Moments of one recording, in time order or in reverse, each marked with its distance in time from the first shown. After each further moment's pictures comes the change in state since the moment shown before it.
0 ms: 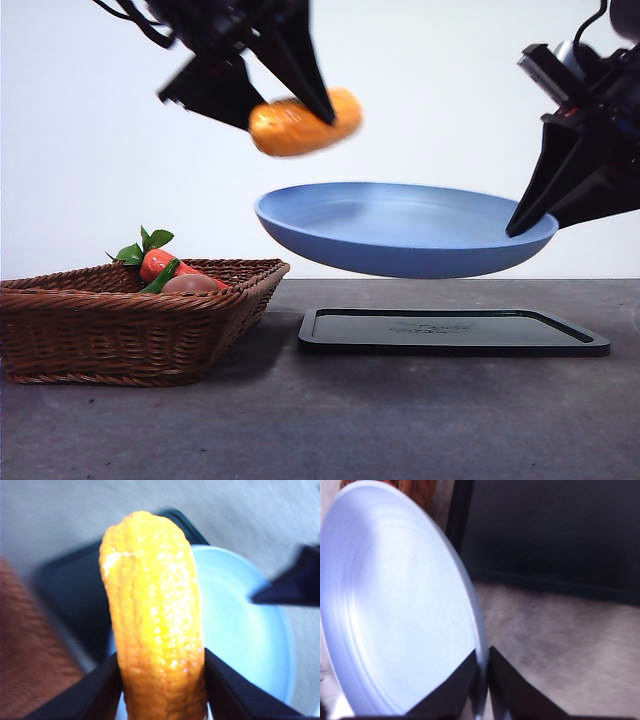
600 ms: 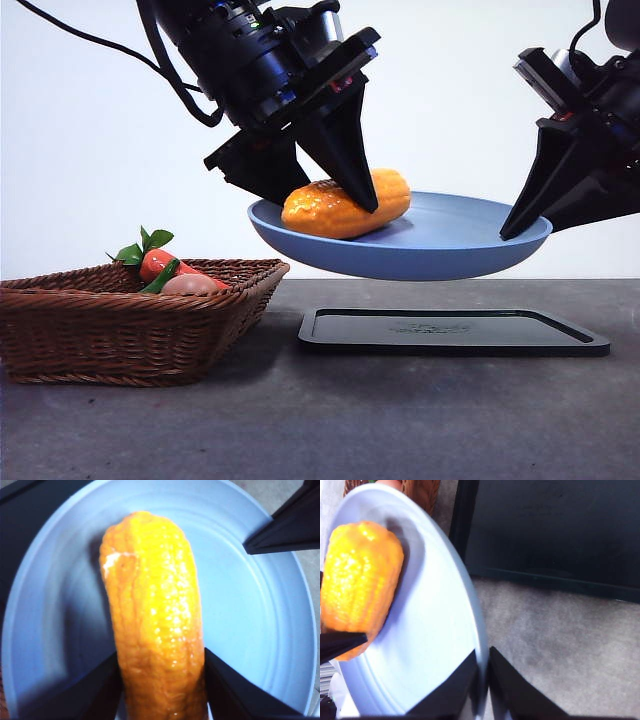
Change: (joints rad) left arm -0.071 0.145 0.000 0.000 0.000 0.064; right arm 0.000 0.014 0.000 0.014 -0.020 0.010
